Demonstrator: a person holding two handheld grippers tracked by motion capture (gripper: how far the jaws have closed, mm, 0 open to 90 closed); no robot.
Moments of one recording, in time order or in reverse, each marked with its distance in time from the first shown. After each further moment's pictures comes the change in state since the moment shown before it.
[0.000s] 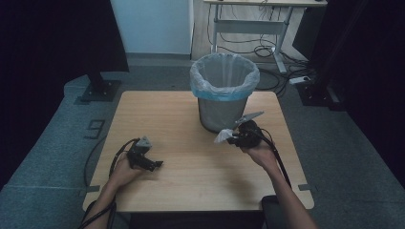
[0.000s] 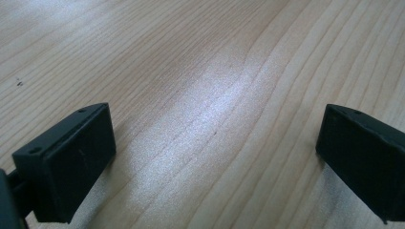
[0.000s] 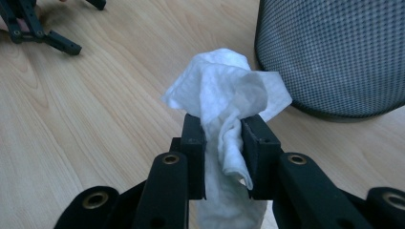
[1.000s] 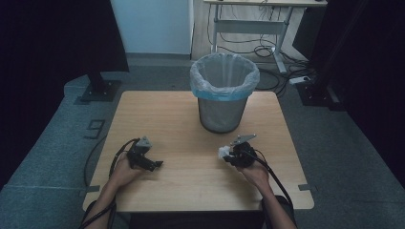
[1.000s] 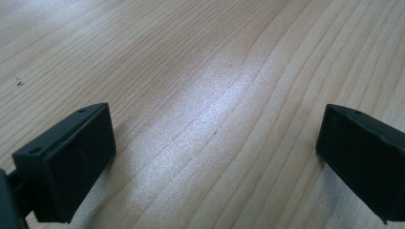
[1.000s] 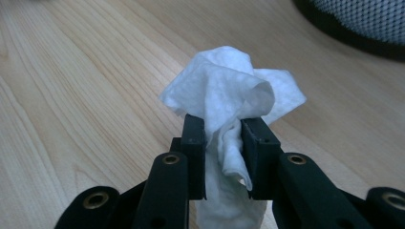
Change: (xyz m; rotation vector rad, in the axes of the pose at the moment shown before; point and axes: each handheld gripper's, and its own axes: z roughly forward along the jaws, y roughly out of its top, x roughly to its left) left arm 0.000 0.000 0.000 0.003 0.001 0.003; right arm 0.019 -0.065 0.051 0.019 -0.010 0.005
